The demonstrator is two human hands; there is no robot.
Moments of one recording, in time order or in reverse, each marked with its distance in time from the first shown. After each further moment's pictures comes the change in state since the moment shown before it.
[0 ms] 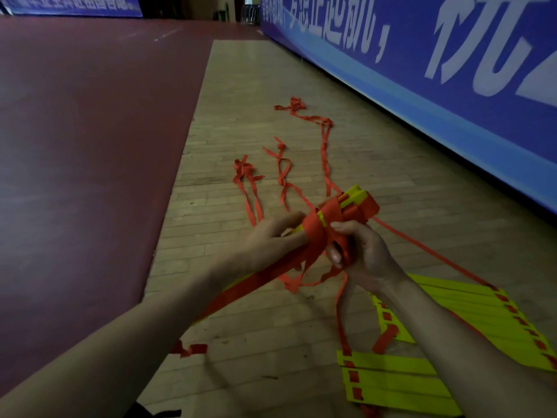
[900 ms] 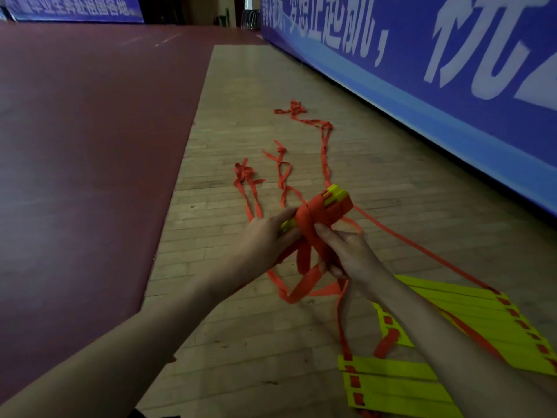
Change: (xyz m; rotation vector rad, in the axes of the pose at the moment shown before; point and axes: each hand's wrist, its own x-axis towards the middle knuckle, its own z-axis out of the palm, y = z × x) left_hand 0.006 -0.014 0.000 0.239 0.205 0.073; right_hand 0.005 0.012 -0.003 -0.440 0.084 0.069
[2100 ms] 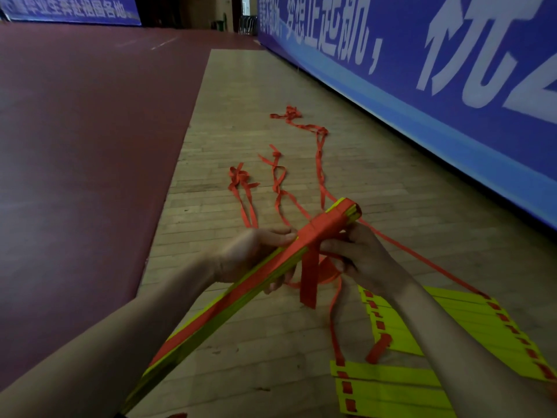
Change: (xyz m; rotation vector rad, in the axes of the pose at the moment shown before) left_hand -0.003 0.006 -0.016 -0.965 -0.650 -0.393; right_hand -0.003 -0.016 -0.024 0.130 -0.168 -0.166
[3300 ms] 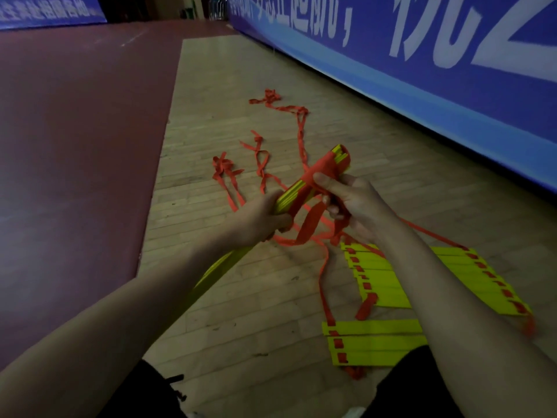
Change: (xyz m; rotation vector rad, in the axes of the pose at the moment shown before) left_hand 0.033 0.003 0.051 0.844 0.415 0.164; right_hand -0.019 -0.020 -0.036 0.046 0.337 0.083
